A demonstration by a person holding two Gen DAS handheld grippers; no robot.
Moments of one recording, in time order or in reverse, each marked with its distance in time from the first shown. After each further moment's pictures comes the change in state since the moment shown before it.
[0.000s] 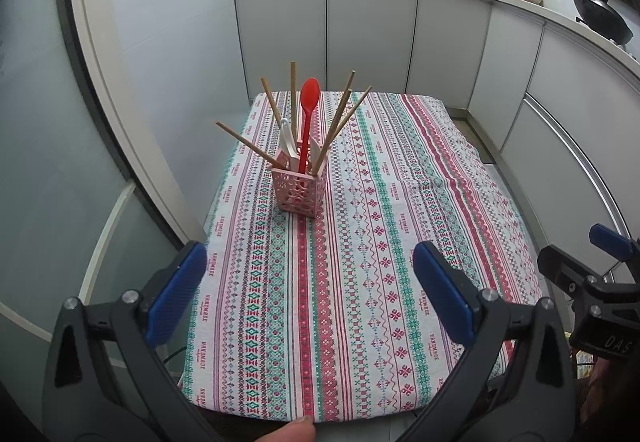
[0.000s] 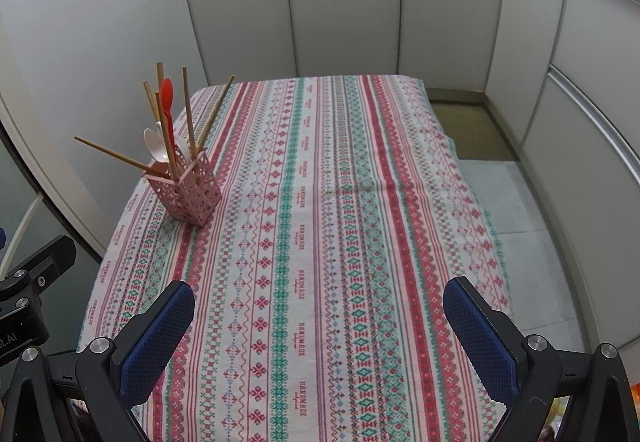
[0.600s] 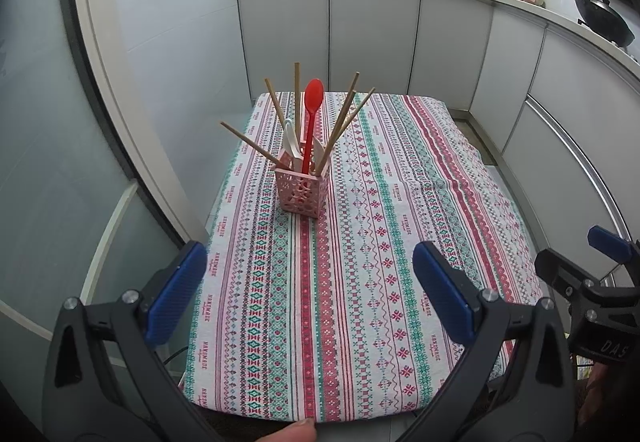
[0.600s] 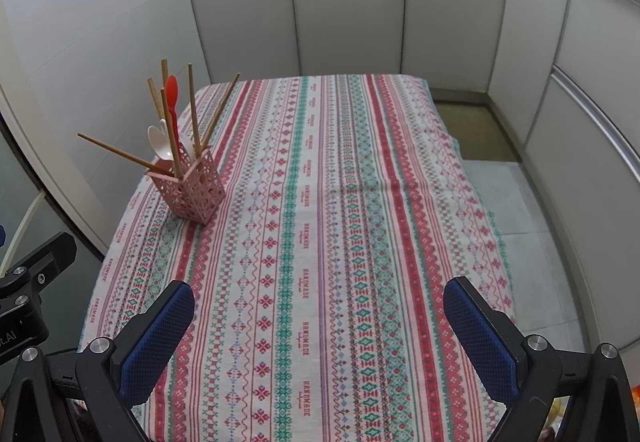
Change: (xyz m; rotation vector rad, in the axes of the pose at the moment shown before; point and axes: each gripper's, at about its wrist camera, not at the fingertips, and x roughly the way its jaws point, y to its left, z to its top) left arm -0.001 0.002 0.000 -0.005 0.001 0.003; right arm 0.002 0.006 0.000 -0.007 0.002 0.005
